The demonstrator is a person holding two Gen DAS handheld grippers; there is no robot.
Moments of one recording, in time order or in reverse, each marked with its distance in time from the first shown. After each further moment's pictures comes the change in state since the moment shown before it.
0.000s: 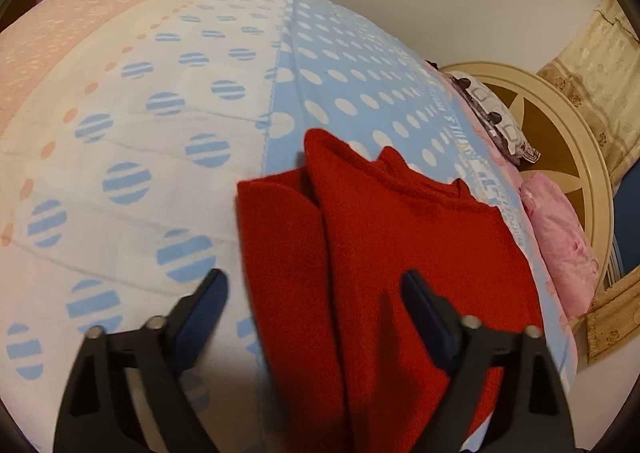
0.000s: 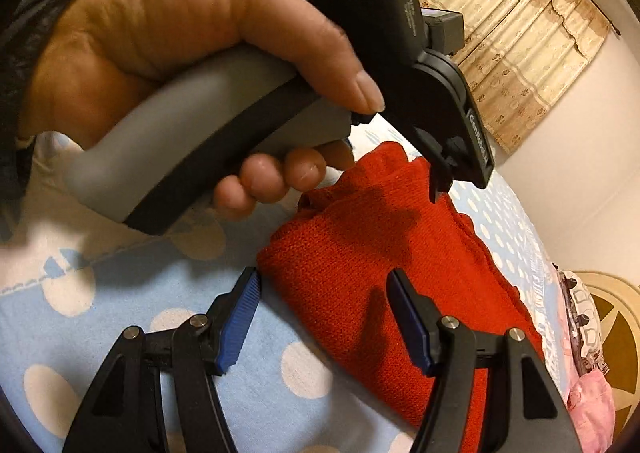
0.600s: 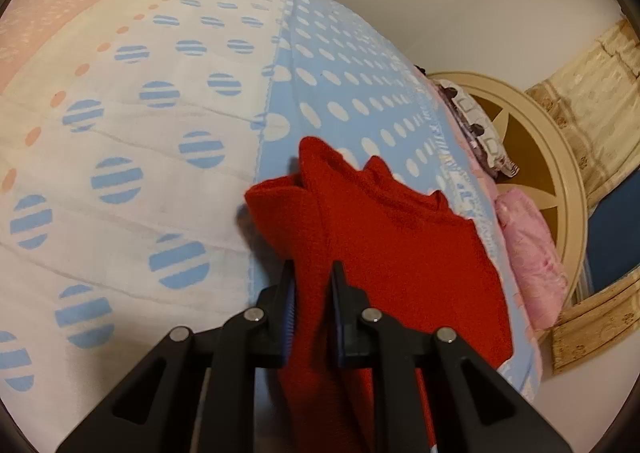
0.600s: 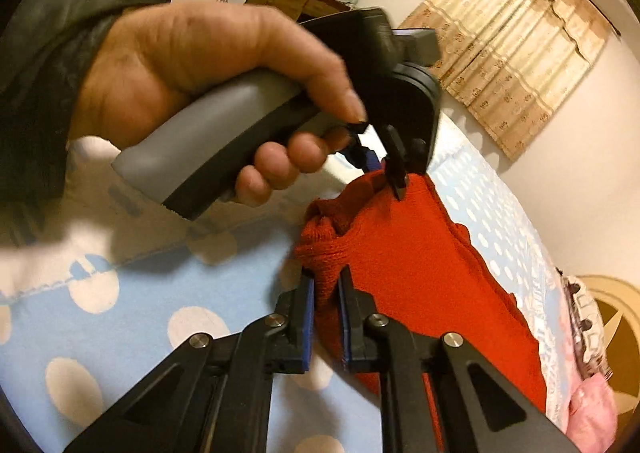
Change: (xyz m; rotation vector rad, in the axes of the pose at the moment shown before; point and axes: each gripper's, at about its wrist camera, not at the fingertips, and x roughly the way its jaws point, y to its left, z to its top) left arm -0.001 0.013 0.011 -0.079 0.040 -0.116; right arm -0.028 -0.016 0.002 0.016 -0.040 0.025
